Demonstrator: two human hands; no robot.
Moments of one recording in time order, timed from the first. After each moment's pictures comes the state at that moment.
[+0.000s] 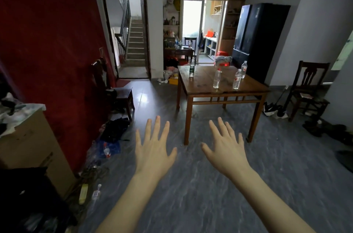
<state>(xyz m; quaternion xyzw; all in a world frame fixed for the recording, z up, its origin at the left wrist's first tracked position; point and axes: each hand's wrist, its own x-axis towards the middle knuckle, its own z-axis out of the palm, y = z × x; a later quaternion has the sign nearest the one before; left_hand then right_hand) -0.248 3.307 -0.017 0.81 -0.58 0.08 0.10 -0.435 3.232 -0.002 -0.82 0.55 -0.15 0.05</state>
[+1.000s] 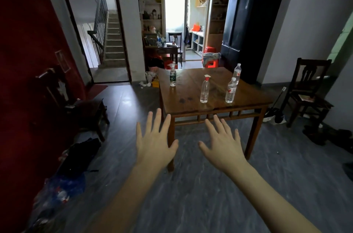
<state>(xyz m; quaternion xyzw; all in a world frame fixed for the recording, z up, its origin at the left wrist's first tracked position) -0.223 2.829 -0.006 0.78 -0.62 0.05 0.09 -0.411 2.770 -0.014 -0.81 0.57 -0.12 0.05</state>
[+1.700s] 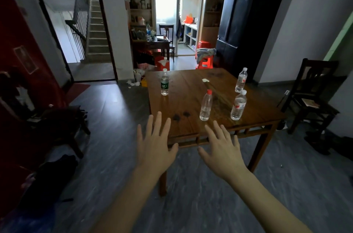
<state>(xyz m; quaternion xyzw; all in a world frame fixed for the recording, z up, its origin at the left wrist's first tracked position) -0.140 2.529 -0.037 0.75 -0.65 0.03 0.12 -0.333 2.487 -0.037 -0.80 0.59 -0.10 0.06</state>
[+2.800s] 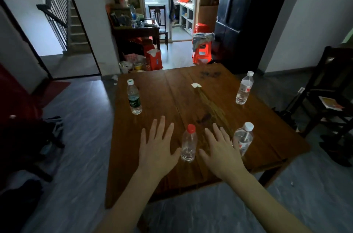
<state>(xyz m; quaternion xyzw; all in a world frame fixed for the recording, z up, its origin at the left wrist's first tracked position) -0.200 2.117 -0.087 0.74 -0.67 -0.04 0.06 -0.391 2.078 -0.088 -0.79 0.61 -0.05 0.10</state>
